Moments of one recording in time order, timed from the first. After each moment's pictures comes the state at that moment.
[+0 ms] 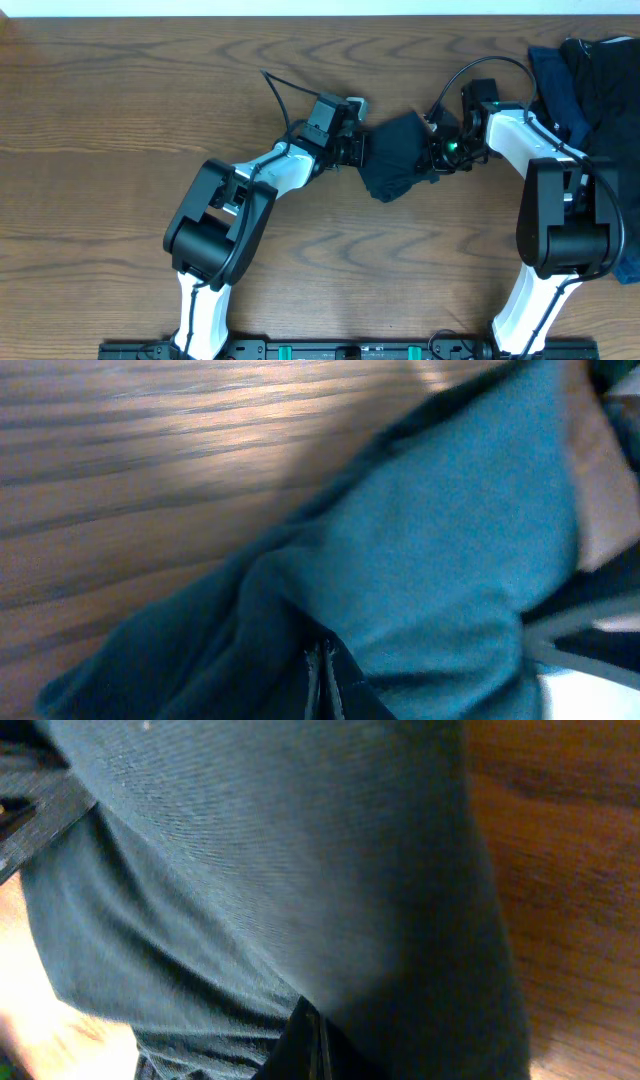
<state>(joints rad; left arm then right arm) -0.50 2.11 1.23 0.03 0.39 -0.40 0.05 2.05 1.31 -0.76 -0.51 -0.06</state>
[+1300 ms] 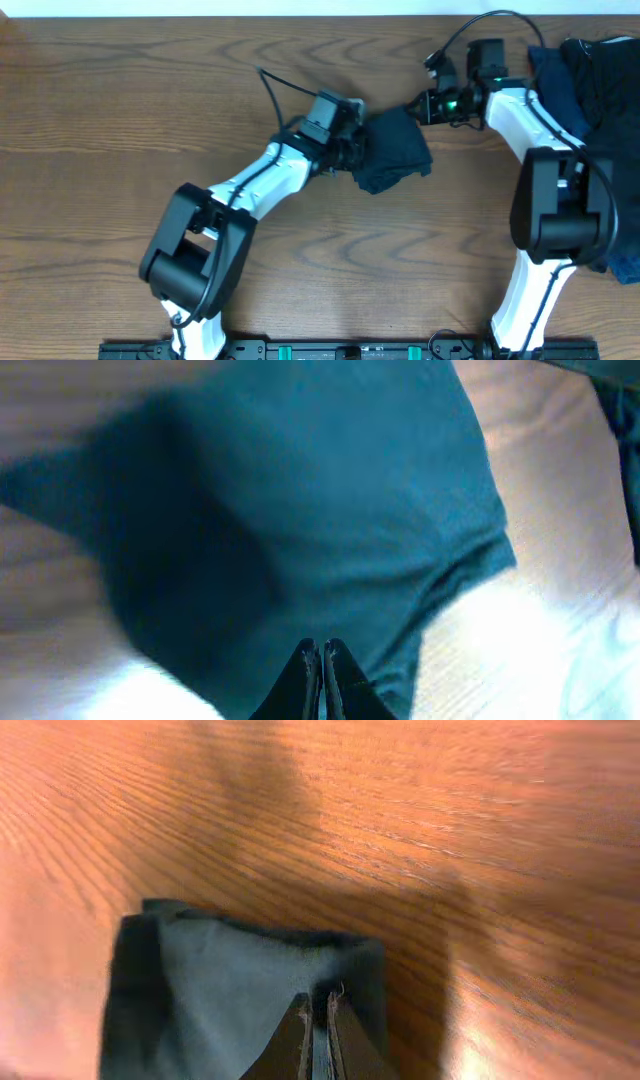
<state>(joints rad) -0.55 1.94 1.23 -0.24 0.36 -0.40 0.05 2.16 1.52 -0.48 -0.62 -0.04</state>
